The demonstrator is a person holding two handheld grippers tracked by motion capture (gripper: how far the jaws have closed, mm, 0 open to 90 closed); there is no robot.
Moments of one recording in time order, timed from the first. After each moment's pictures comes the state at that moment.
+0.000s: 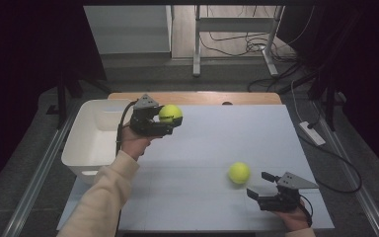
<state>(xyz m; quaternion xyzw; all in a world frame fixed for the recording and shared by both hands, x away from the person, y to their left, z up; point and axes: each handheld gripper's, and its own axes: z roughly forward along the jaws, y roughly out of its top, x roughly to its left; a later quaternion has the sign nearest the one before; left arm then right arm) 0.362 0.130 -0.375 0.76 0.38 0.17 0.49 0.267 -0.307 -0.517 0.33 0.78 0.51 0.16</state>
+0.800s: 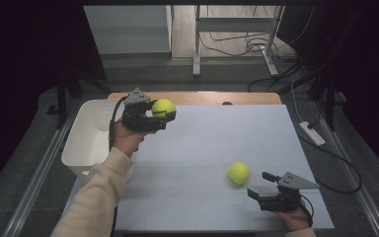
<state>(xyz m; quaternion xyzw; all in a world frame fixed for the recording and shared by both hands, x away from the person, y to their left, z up) 0.361 0.146 -0.361 0.75 0.39 0.19 0.50 0.266 -0.309 -0.517 0.33 0.78 0.51 0.16</state>
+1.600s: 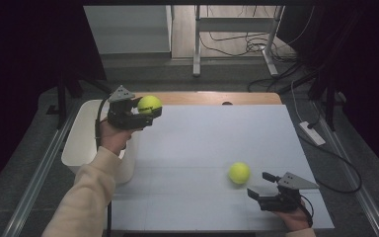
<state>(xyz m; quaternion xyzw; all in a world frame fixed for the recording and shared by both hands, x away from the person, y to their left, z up) 0.358 0.178 -0.358 0.74 0.42 0.21 0.49 0.266 -0.309 -0.517 0.33 0.78 0.51 0.16</state>
